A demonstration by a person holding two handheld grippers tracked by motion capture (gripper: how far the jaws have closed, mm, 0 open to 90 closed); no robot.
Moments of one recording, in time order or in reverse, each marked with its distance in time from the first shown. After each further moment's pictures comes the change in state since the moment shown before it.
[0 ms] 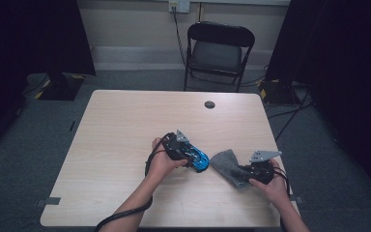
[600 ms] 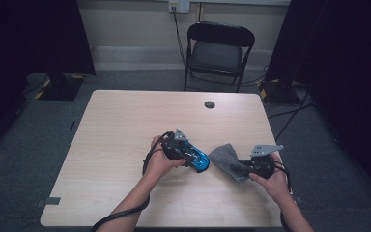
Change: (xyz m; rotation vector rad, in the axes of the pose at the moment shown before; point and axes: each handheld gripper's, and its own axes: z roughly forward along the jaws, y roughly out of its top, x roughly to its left) left arm 0.000 0.004 -0.012 -0.021 -0.057 -0.006; right arm 0.000 0.023 -0.008 -0.024 0.003 -0.013
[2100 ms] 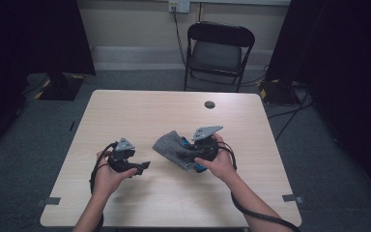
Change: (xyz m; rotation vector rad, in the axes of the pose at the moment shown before) left arm 0.050 -0.104 -0.115 -0.071 0.132 -0.192; right arm 0.076 0.118 0.112 -0.034 0.186 -0.156
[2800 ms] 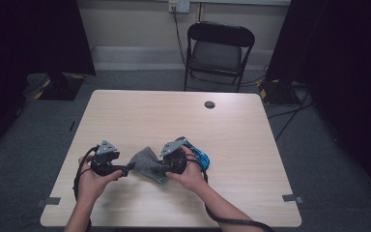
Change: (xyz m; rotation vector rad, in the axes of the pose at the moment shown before) left arm 0.018 -0.019 -0.026 -0.021 0.059 -0.066; right arm 0.044 -0.002 0.087 0.092 0.048 -0.039
